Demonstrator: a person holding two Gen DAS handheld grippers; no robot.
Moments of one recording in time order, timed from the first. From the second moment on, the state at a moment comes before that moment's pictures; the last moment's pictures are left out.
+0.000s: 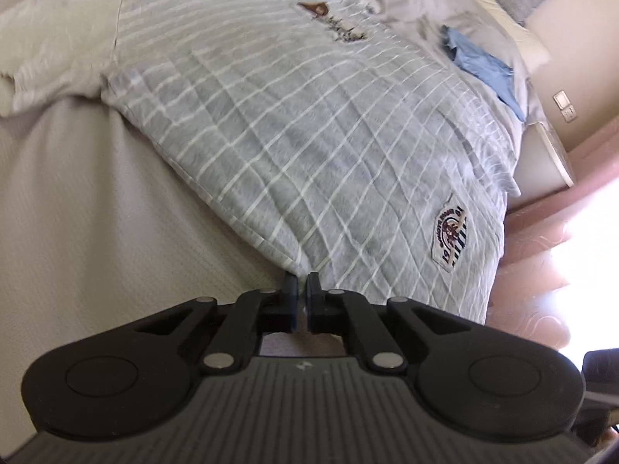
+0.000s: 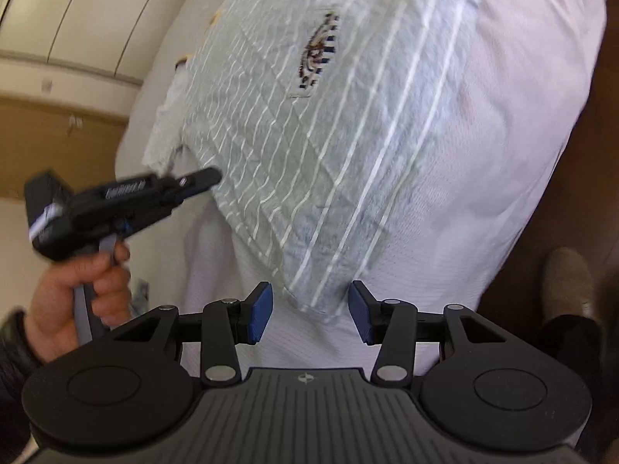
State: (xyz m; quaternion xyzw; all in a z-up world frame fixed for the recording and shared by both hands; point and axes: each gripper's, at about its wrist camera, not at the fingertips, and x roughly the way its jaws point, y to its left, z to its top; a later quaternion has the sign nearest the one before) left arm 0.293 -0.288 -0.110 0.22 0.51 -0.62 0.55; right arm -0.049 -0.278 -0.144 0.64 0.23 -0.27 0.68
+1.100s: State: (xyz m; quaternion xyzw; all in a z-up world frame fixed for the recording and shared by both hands) left arm 0.310 -0.213 -0.075 0.26 0.48 -0.61 0.58; right arm 0.028 -0.270 -0.107 0.47 0.42 -0.25 0.74
